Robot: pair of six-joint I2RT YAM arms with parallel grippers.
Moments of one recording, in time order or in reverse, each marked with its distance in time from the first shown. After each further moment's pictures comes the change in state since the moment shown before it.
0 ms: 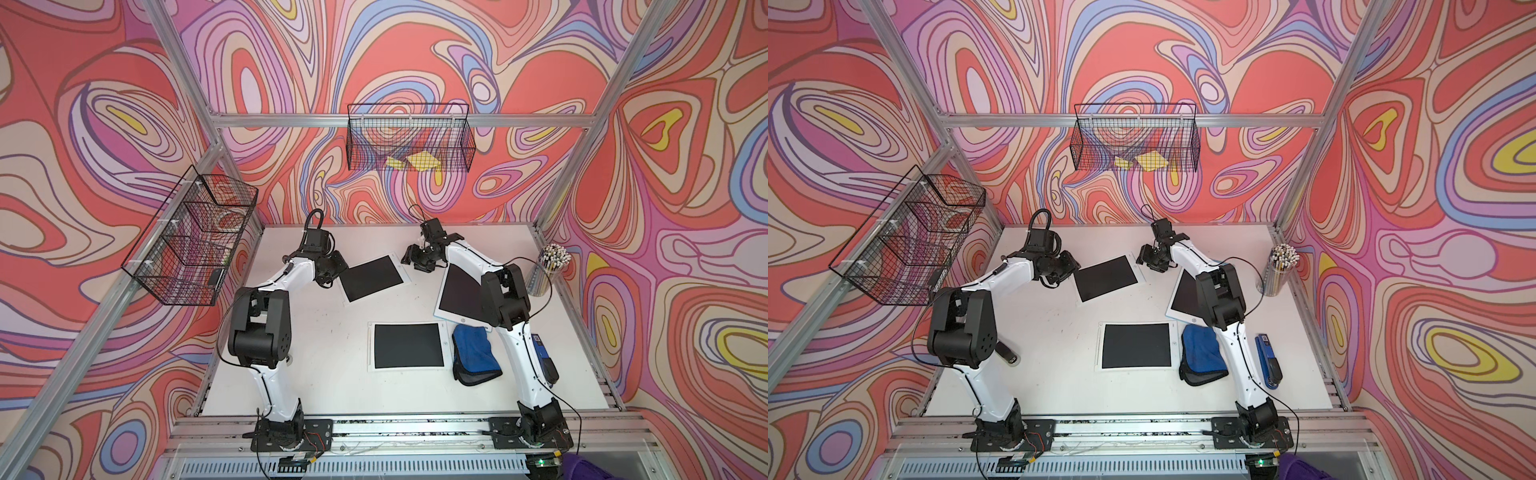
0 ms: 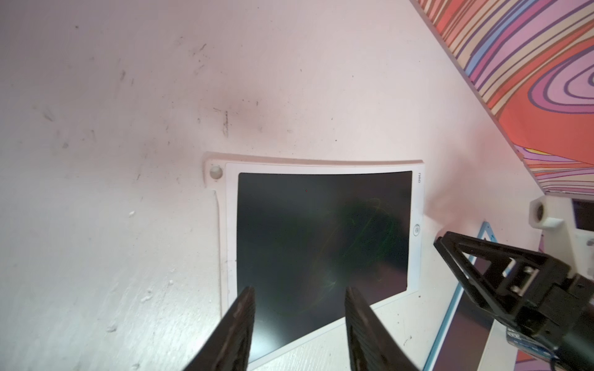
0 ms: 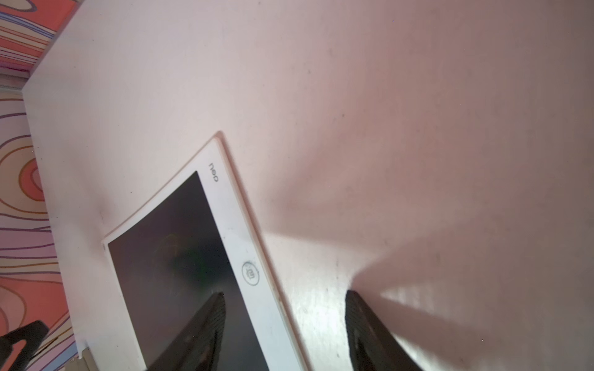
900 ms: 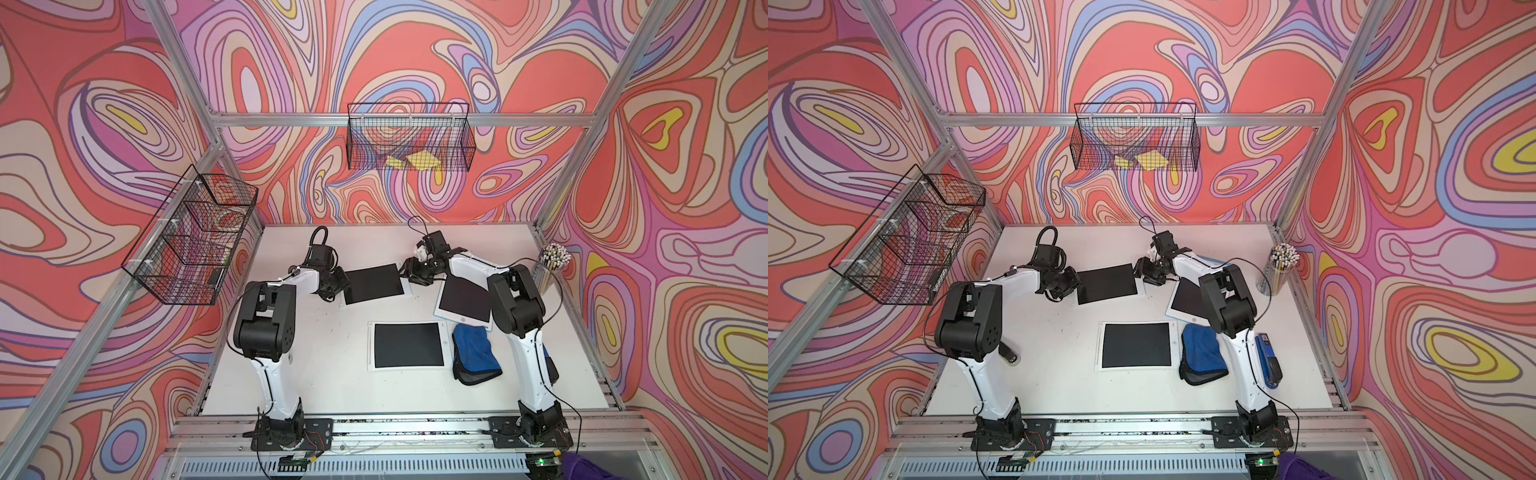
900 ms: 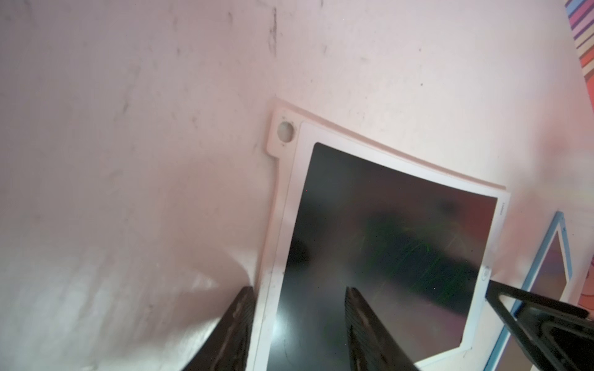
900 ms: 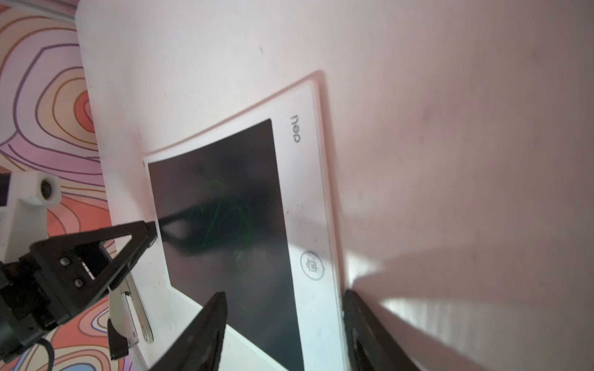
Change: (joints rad) left arm -0.019 0.041 -0.180 0.157 0.033 0.006; right arm 0.033 -0.244 -0.489 0.267 -0.177 0.010
